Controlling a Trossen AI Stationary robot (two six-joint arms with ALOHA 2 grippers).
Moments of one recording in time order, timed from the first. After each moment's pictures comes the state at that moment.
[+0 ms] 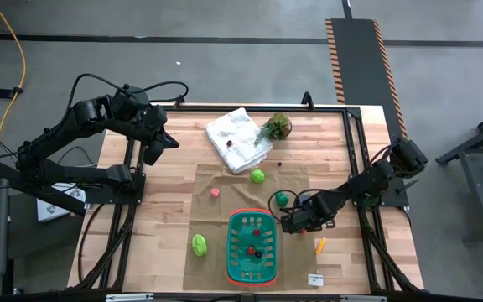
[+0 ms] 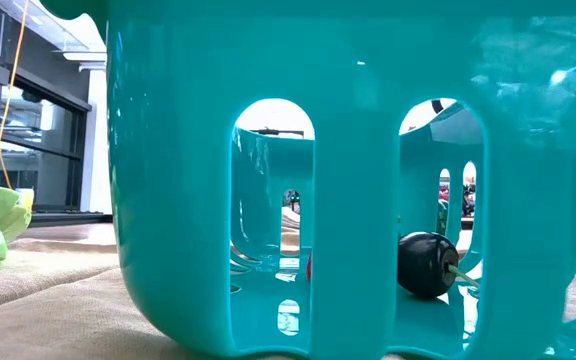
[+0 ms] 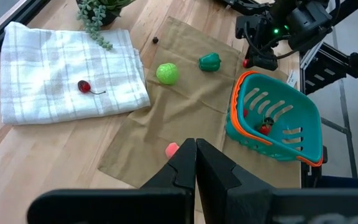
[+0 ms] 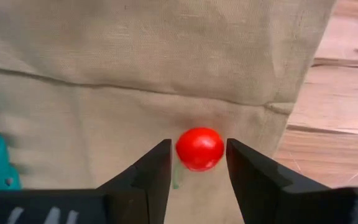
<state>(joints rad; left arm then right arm) 0.58 0.95 1.28 -1.13 0.37 -0.11 0.46 1.64 0.90 -0.65 -0.12 1.91</state>
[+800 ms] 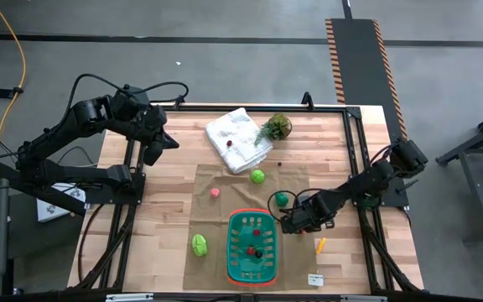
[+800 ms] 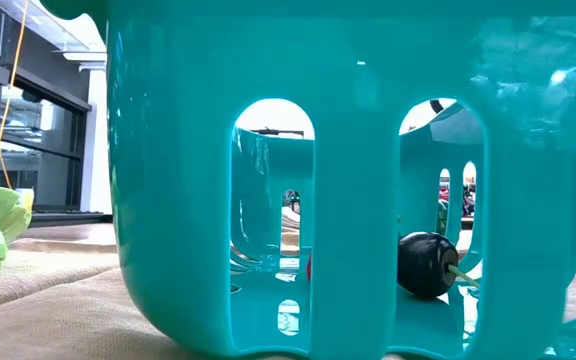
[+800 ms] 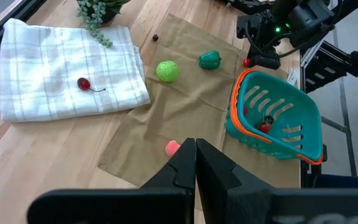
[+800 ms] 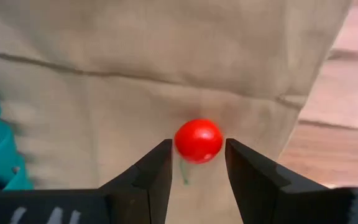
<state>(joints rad) 0.58 0.95 1.28 -1.14 0.37 -0.11 0.46 1.64 0.90 -0.63 -0.13 1.89</state>
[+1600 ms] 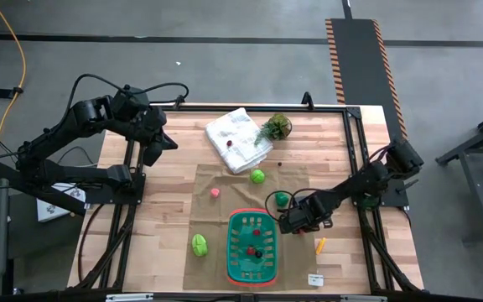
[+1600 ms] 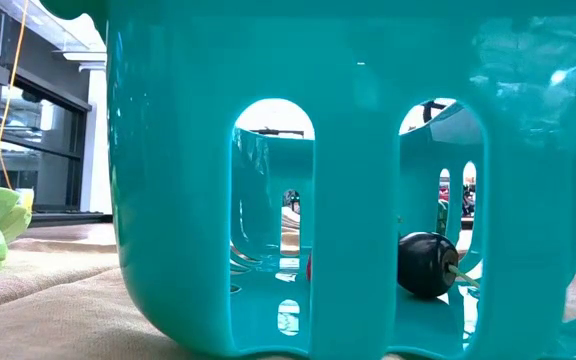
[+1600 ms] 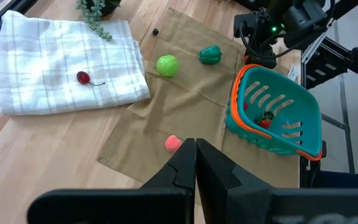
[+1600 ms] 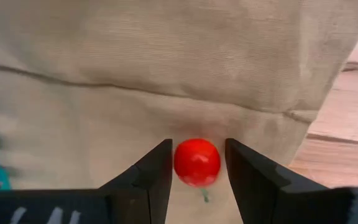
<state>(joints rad) 0.58 0.95 1.28 -1.16 0.37 -0.11 0.43 1.69 0.90 -0.60 -0.17 1.86</state>
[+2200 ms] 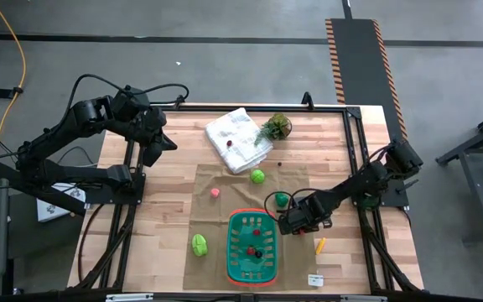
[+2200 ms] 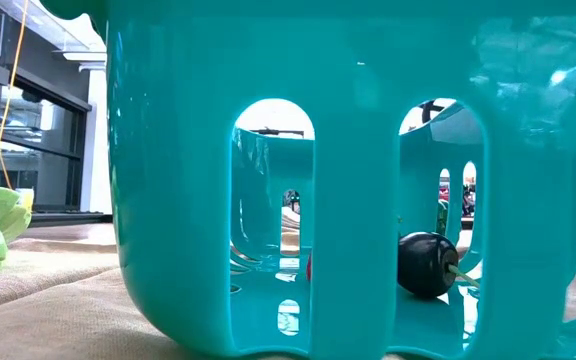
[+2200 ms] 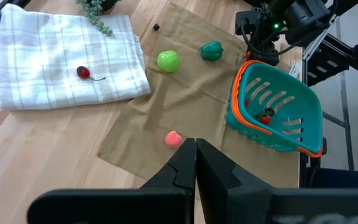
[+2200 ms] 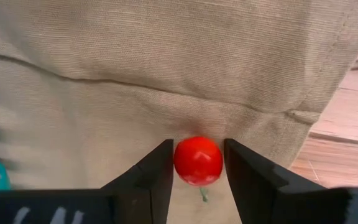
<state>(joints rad) 0.58 0.95 1.28 -1.18 0.37 -0.11 0.43 1.69 0.90 -0.59 -0.17 1.83</state>
